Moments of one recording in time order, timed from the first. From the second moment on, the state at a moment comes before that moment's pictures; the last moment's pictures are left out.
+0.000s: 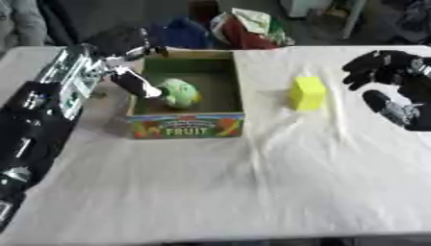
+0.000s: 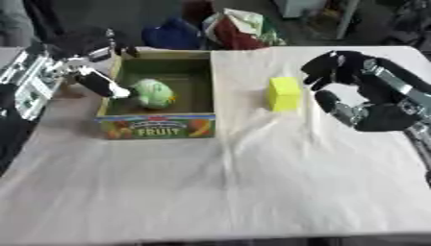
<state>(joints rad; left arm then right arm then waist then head) -0.91 0.53 -0.26 -1.28 -0.92 -0.28 -0.37 -0.39 -0.62 0.14 -1.68 -0.17 -0.28 0.46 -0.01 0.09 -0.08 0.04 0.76</state>
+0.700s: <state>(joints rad) -0.89 0.67 -0.16 -1.11 -1.04 -0.24 -0.30 -0.39 -0.62 0.14 -1.67 -0.17 -0.27 0.46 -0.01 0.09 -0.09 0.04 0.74</state>
